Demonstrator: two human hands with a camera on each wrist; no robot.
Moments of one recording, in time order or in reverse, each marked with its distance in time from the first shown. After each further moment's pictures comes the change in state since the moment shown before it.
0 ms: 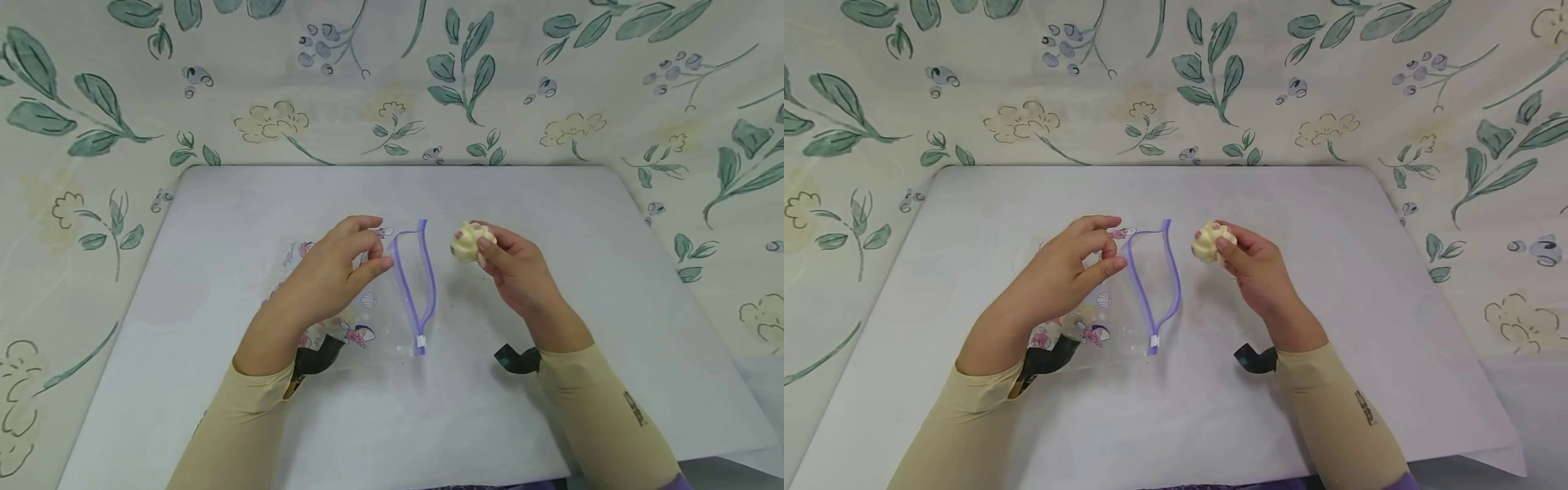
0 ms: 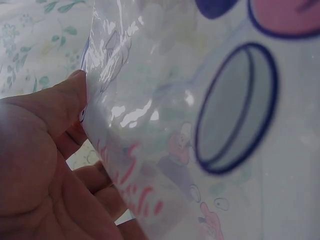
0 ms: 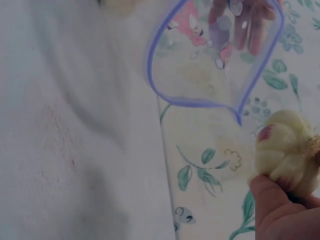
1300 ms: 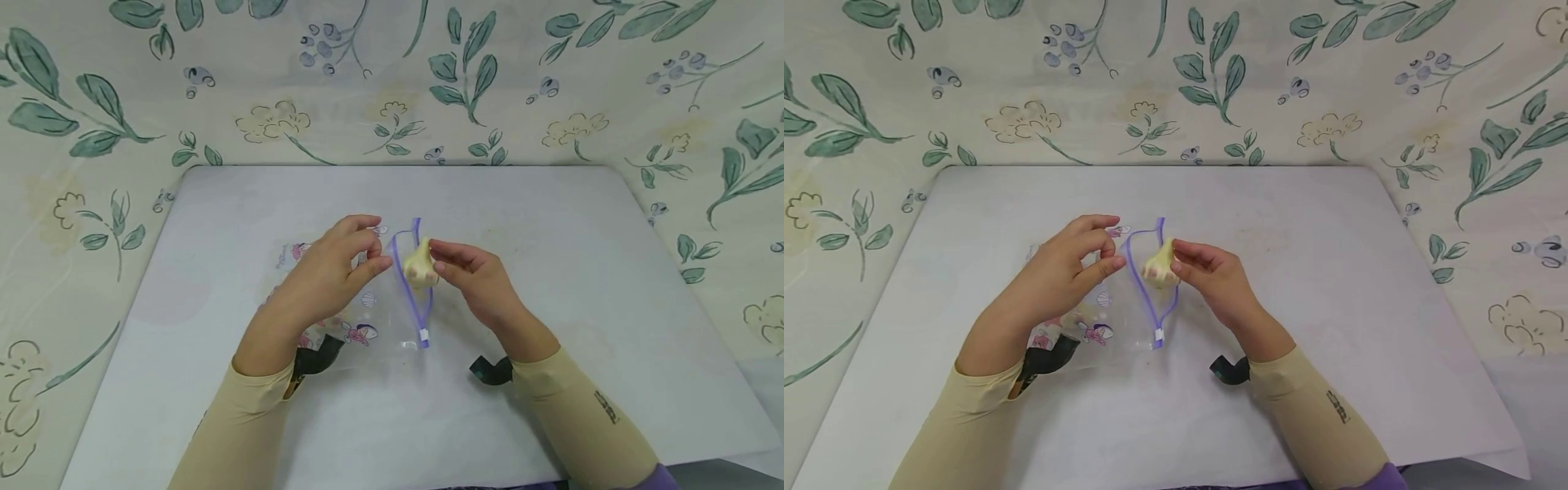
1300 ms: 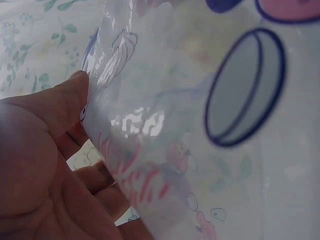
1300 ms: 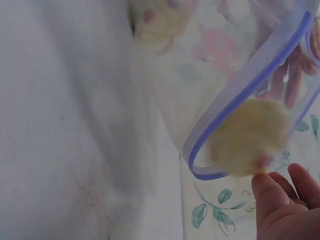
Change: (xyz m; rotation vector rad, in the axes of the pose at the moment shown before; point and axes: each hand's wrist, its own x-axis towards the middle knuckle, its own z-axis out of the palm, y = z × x) left_hand -0.001 -0.002 -0.002 0.037 0.022 -0.005; right_hand -0.001 0.023 0.045 -0.175 -0.058 0.045
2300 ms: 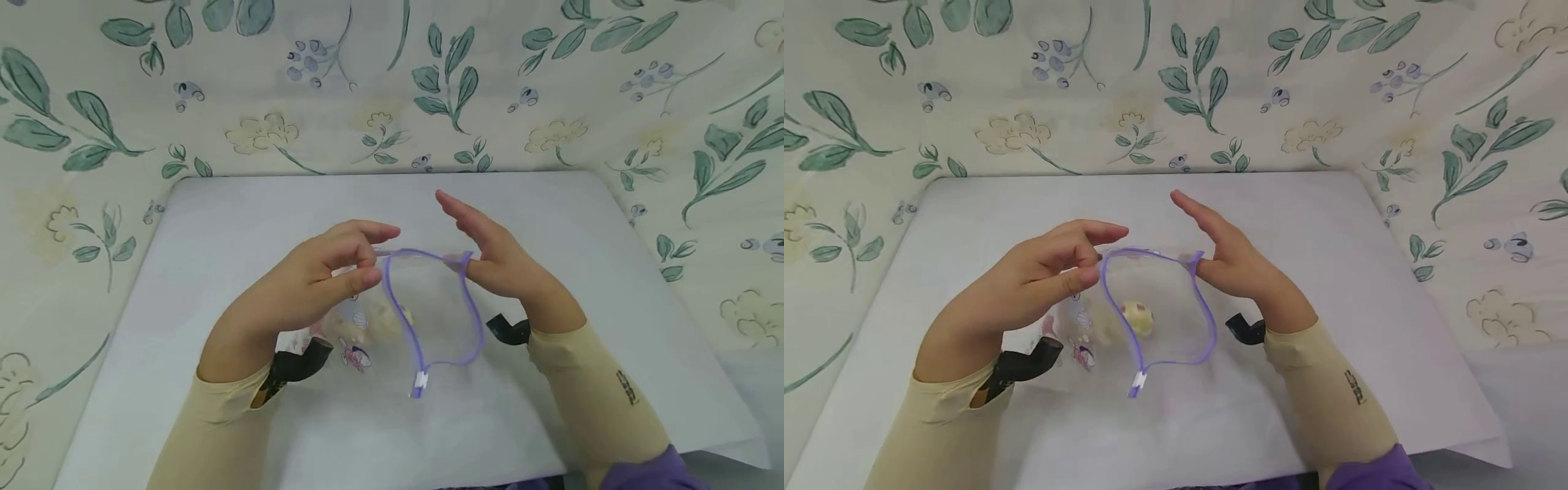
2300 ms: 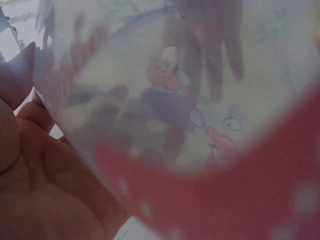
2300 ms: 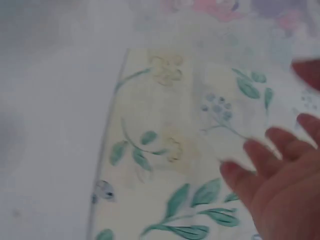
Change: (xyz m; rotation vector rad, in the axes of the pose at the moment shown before) left_hand -0.005 0.020 -0.031 -0.391 -0.105 0.316; right_hand 0.004 -0.067 -0.039 -0.575 -0.279 -0.474
